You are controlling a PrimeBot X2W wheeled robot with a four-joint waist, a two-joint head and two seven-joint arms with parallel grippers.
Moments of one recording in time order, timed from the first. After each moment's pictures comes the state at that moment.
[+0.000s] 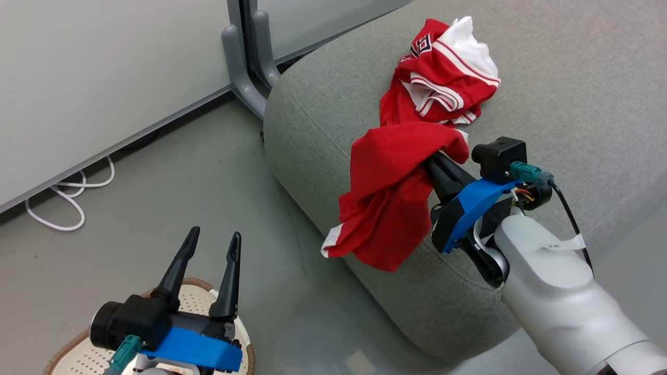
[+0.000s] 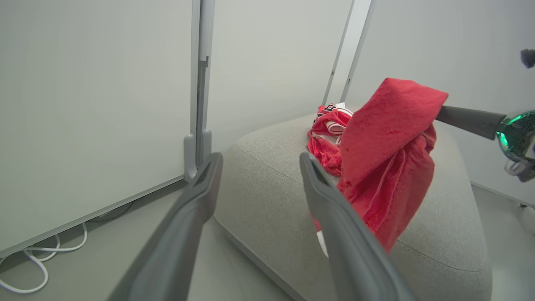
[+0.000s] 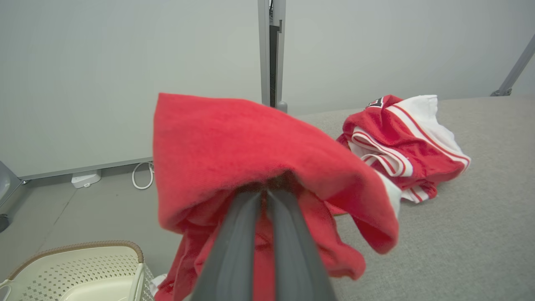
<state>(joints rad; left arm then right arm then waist) -0.05 0.16 -0.21 0.11 -0.27 -0.13 -0.26 -0.81 -0.16 0.65 0.89 0.58 0.13 -0.26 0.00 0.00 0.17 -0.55</state>
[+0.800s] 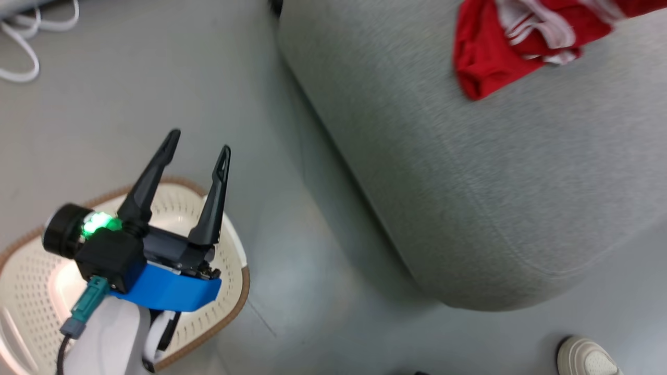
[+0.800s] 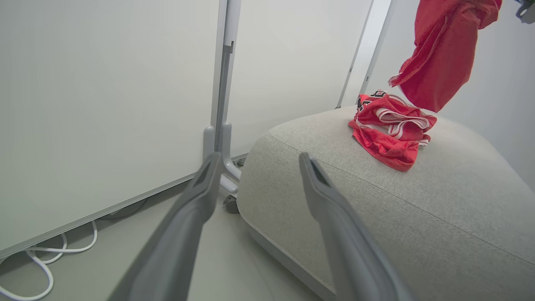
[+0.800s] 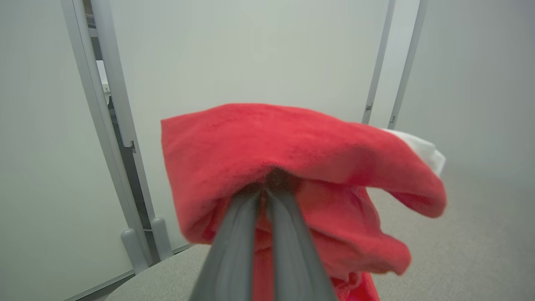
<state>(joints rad) -0.27 0.30 -0.28 -0.01 -0.25 -0.13 -0.26 -1.33 -0.47 0.13 1.03 0.60 0.13 -0.23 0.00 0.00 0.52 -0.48</state>
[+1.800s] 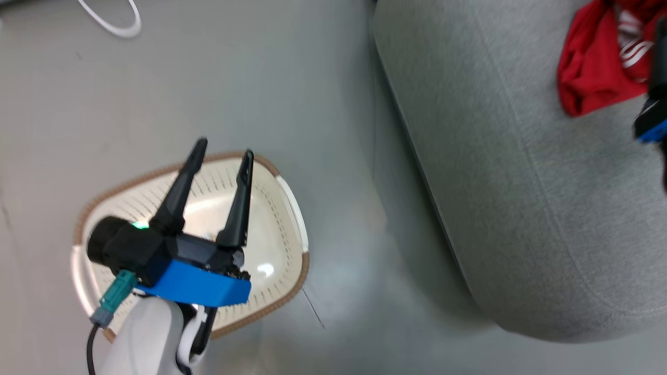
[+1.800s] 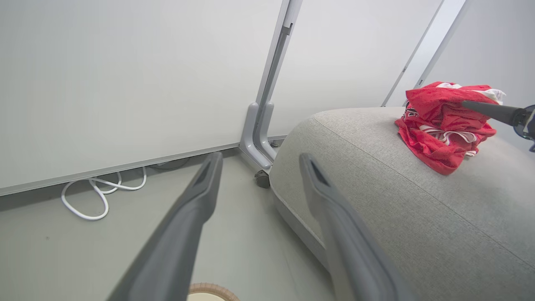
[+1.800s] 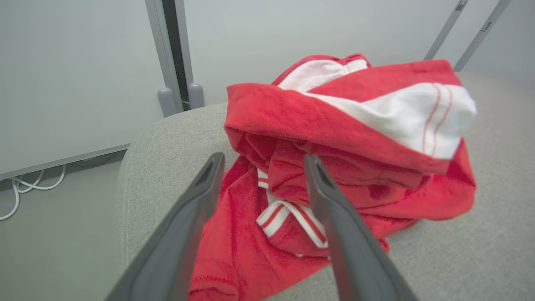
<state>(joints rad) -0.30 0.21 -0.30 0.06 -0.31 -0.13 -0.26 -0.98 -0.41 0.05 1.01 0.39 0.13 -0.26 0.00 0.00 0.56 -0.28</state>
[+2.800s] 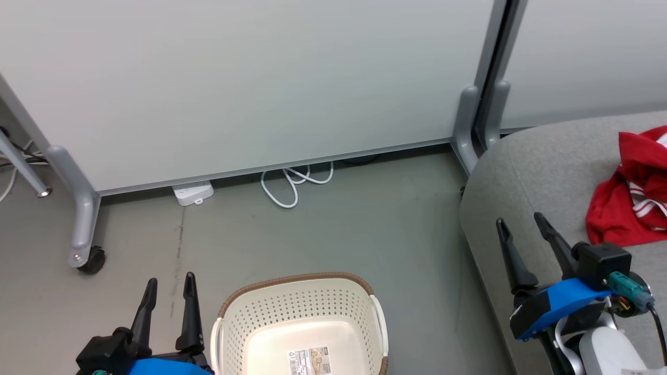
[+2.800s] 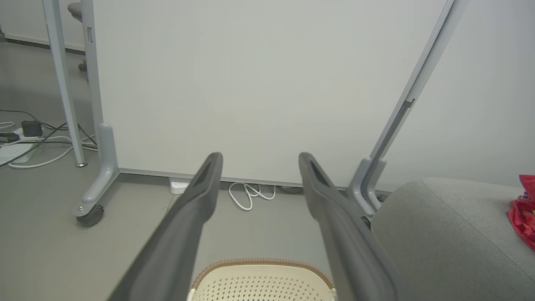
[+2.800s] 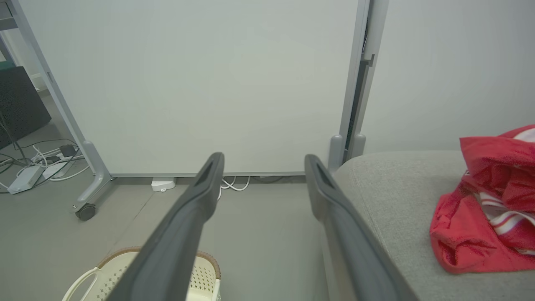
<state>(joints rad) 0.04 0.07 -0.02 0.22 -0.33 -0.13 -0.26 -0.20 -0.14 0.04 0.29 0.18 0.13 -0.11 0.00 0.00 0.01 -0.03</state>
